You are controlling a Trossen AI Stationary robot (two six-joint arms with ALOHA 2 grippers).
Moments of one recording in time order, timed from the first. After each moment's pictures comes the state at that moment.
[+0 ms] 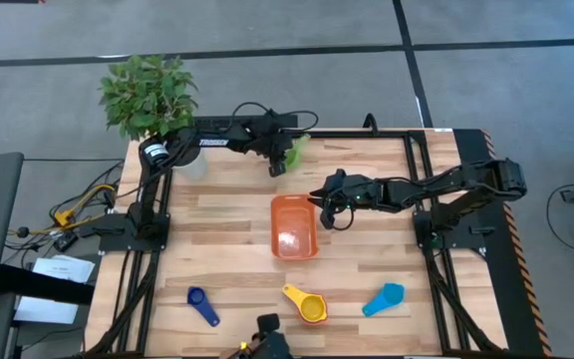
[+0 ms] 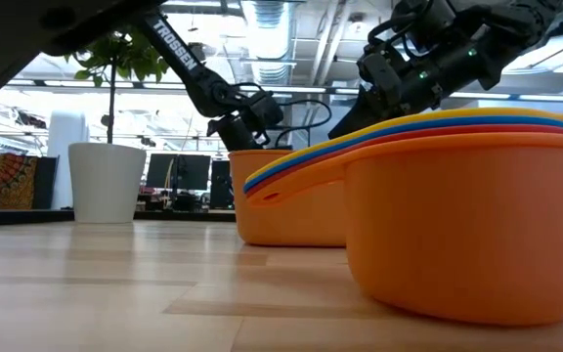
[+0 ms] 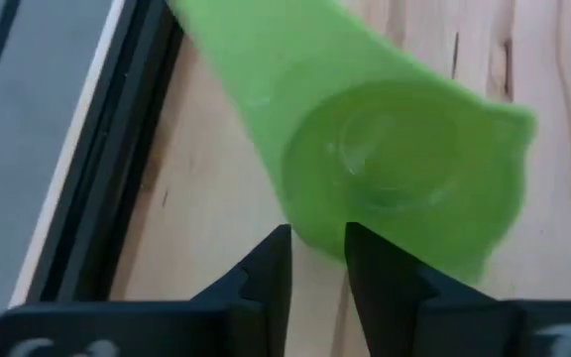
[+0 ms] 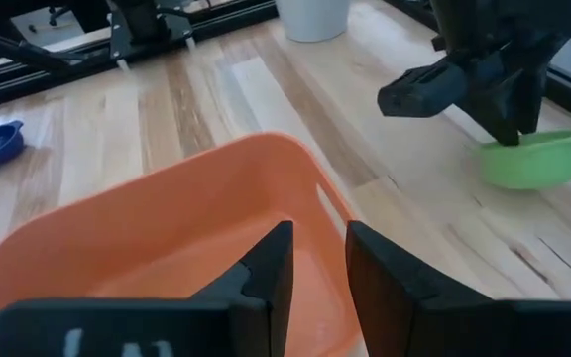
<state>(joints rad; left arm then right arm) 0.60 2.08 1.39 -0.13 0.06 0.41 -0.10 1.41 0.62 0.34 0.16 0.26</state>
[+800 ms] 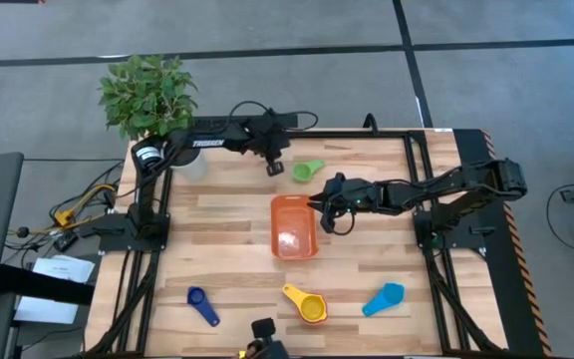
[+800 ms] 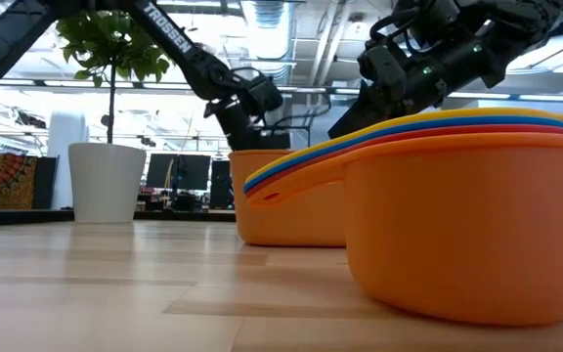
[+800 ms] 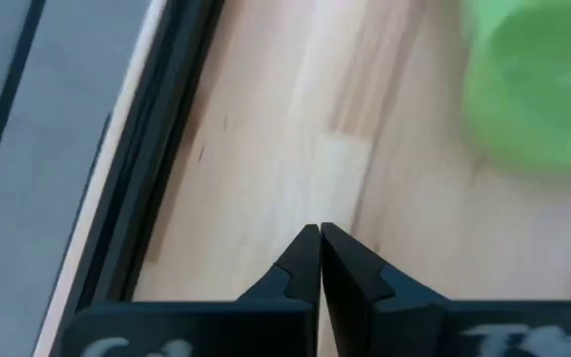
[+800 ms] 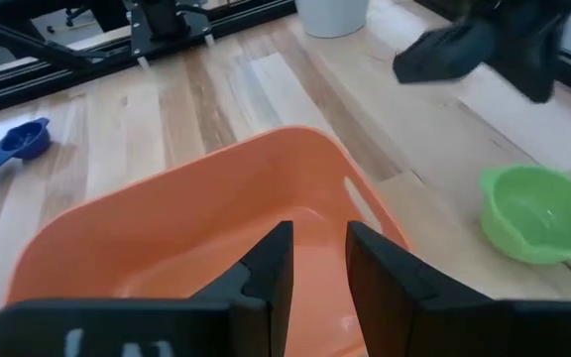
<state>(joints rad) 0.57 2.01 1.39 -0.24 -0.05 0.35 -0.06 1.41 0.62 0.34 0.16 0.29</state>
